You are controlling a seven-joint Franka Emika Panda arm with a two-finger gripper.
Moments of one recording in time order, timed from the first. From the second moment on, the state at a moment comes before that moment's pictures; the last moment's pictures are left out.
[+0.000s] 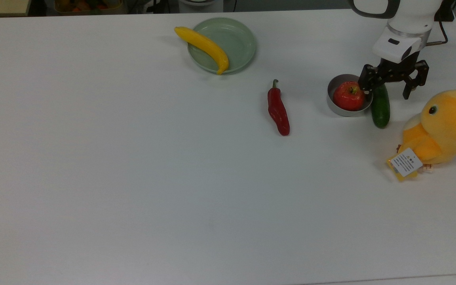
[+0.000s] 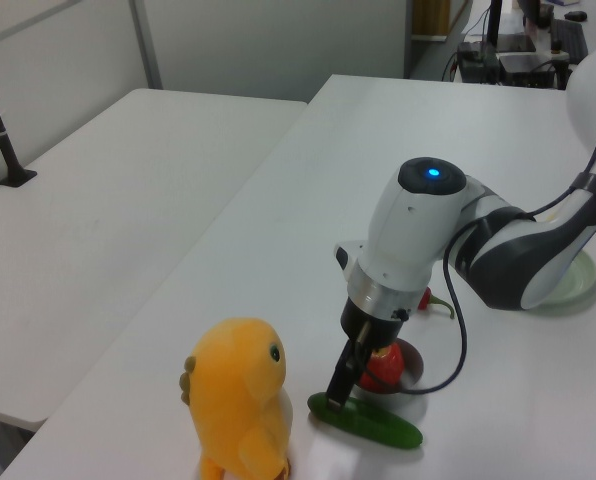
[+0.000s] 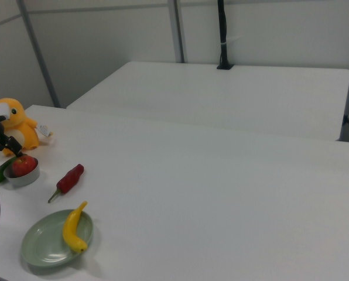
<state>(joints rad) 0.52 0.63 0.34 -1.48 -0.42 2.35 0.96</state>
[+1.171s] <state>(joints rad) 0.30 0.17 0.14 -1.66 -0.12 1.88 0.41</state>
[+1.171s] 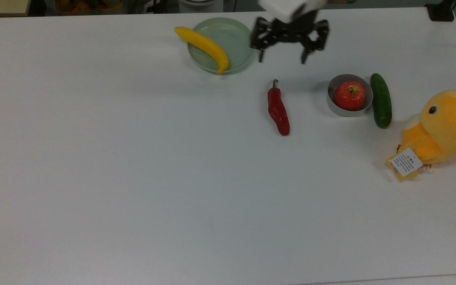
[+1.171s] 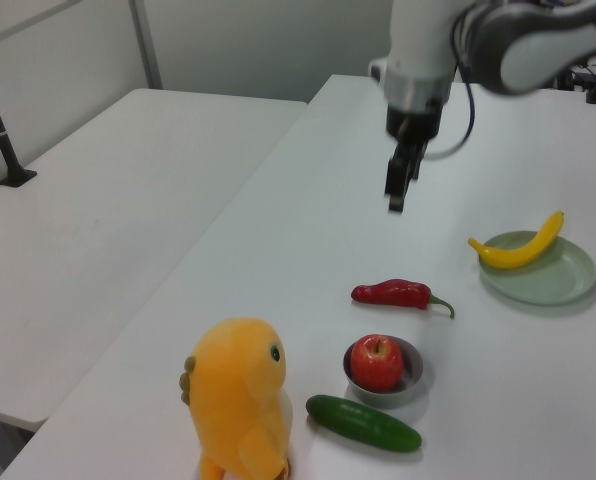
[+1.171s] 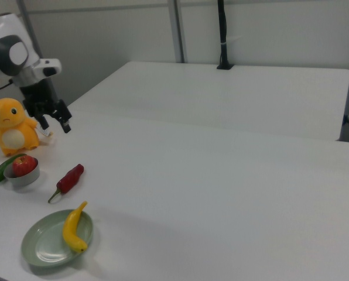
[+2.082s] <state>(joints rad) 0.11 0.06 0.01 -1.76 -0.01 1.85 0.28</state>
